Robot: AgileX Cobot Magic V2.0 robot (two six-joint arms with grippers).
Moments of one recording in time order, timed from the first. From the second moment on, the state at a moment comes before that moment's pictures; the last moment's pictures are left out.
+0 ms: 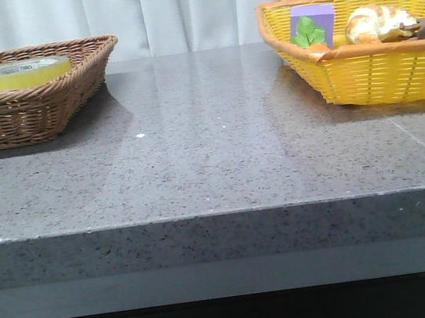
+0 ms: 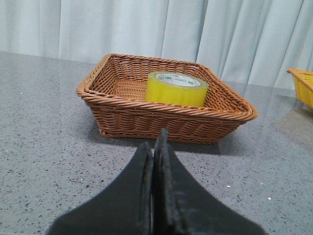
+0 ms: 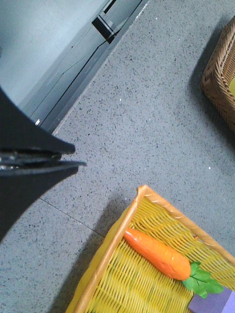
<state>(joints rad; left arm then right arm) -0.10 0.00 0.00 -0.27 0.05 0.17 0.54 0.63 -0.76 0.04 0.70 0.01</state>
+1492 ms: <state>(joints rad) -0.10 0.00 0.00 -0.10 -0.04 0.01 0.54 0.63 -0.76 0.04 0.70 0.01</state>
